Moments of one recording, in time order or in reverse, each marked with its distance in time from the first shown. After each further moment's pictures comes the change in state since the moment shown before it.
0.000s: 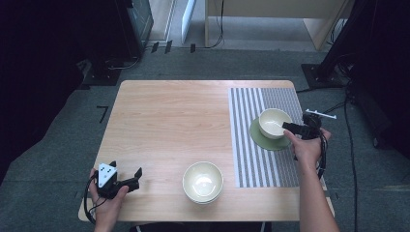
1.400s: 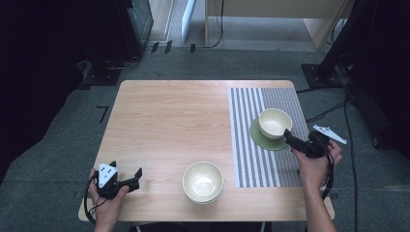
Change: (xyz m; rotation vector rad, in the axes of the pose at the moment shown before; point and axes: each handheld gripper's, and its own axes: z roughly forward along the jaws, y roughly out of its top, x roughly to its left) left arm -0.001 0.000 0.000 0.002 0.004 0.007; right arm -0.009 -0.048 -0.044 -0.298 0.099 -0.120
